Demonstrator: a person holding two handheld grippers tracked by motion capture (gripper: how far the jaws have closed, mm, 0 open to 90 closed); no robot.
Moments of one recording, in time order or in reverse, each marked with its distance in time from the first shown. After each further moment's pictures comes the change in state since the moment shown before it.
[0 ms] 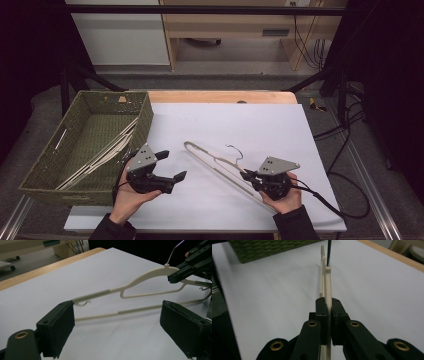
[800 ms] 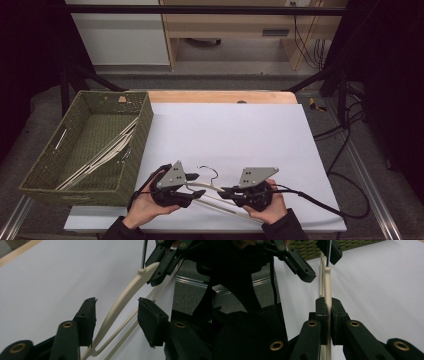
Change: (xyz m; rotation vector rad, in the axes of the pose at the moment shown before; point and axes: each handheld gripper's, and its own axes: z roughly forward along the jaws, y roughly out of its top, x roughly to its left) left arm -0.043 -0.003 0.034 0.174 -0.202 0.223; right arm 0.038 0.013 0.019 0.010 0.308 -0.071
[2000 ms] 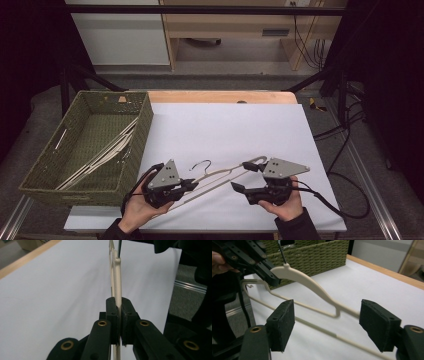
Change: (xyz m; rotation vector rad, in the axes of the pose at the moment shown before) left arm -0.004 0.012 -0.030 -0.038 0.058 -0.053; right arm -0.015 -0.002 -0.046 -0.198 -0.217 0.076
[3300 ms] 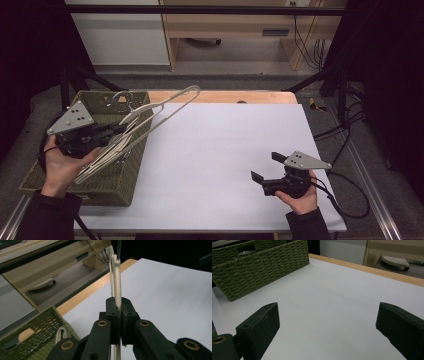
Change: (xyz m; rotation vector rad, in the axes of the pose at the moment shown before) left arm 0.114 0.024 -0.152 -0.097 0.352 -0.034; right arm -0.034 -0.017 -0.023 -0.020 -0.221 0.138
